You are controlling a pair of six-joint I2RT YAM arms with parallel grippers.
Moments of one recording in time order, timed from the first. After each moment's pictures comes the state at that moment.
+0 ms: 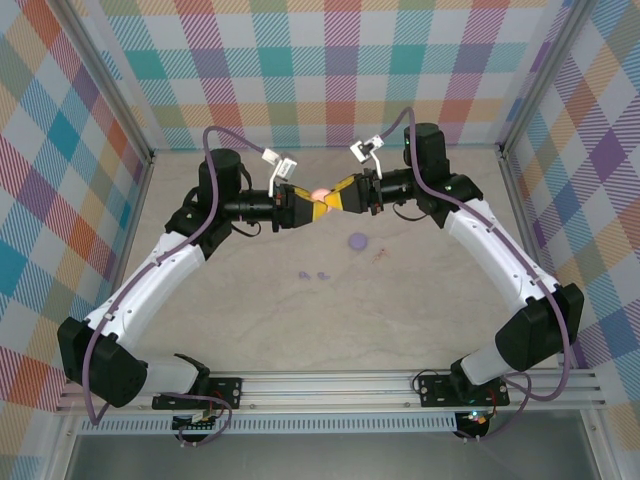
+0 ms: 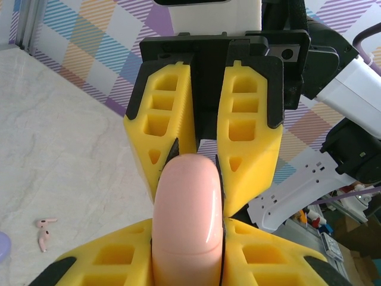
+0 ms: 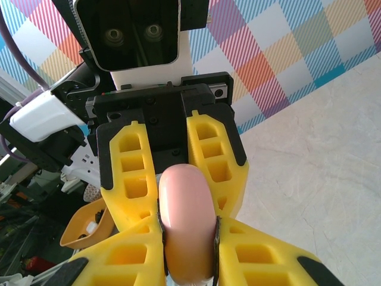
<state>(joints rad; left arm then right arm) -0.46 1.32 1.27 -0.21 0.97 -0.33 0.45 1.50 1.48 -0.41 -1.18 0.21</state>
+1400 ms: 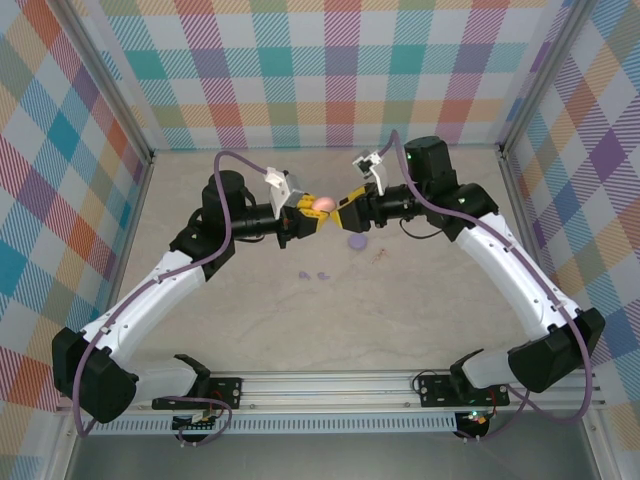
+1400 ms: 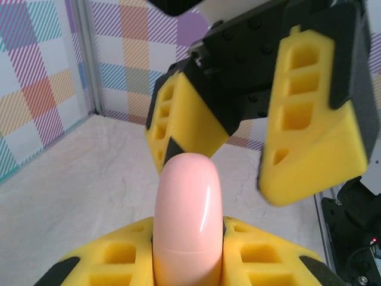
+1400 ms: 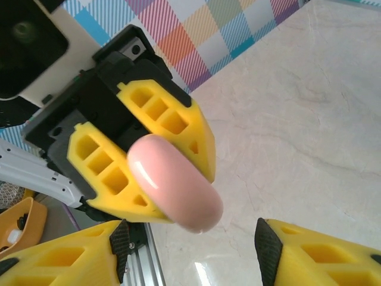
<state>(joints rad) -0.53 1.23 1.10 -0.06 0.74 0.10 0.51 1.38 1.49 -0.71 -0.80 0.06</state>
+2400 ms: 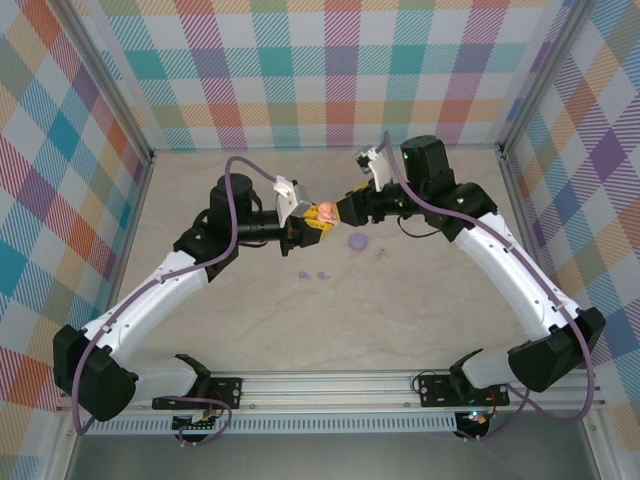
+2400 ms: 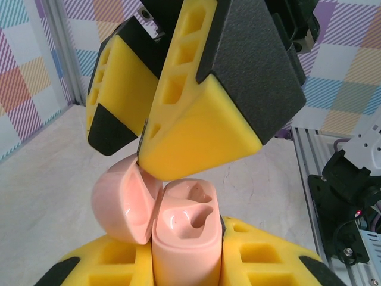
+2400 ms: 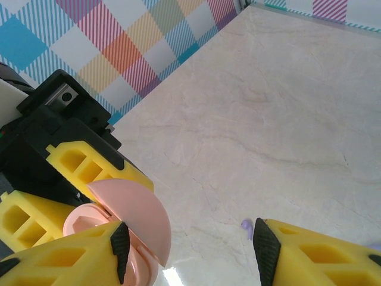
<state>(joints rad) -0.56 1.24 1.10 -0.14 0.77 0.18 0.53 1.38 1.51 -0.71 -0.59 0.10</state>
